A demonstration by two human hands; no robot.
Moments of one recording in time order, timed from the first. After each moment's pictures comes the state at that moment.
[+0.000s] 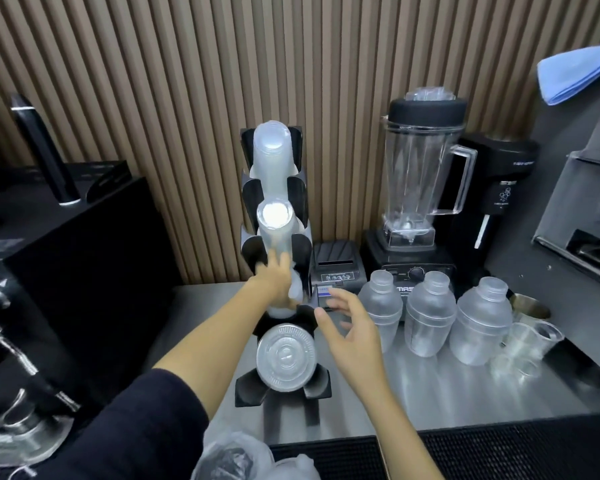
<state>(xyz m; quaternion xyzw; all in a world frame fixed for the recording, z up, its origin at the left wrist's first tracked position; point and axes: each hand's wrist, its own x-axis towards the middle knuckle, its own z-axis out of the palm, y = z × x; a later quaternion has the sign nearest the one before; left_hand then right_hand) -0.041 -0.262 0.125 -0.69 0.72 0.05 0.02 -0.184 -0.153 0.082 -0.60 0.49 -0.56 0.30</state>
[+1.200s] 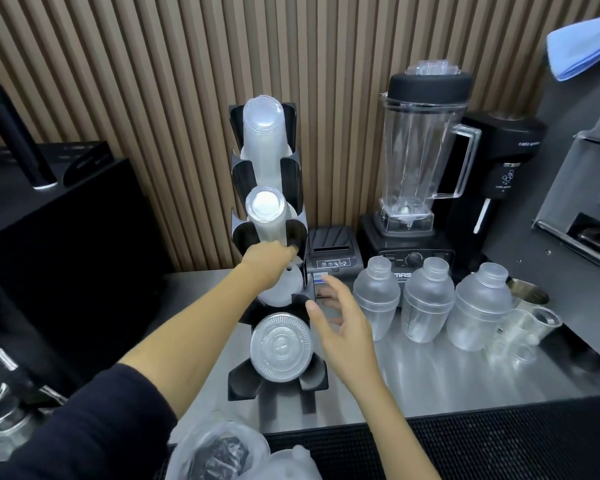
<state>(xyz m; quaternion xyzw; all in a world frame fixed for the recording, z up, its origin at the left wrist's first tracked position) -0.037 -0.272 0.133 -0.58 0.80 -0.13 0.10 -0.180 -0.150 0.079 -0.62 0.48 -0.53 0.32</state>
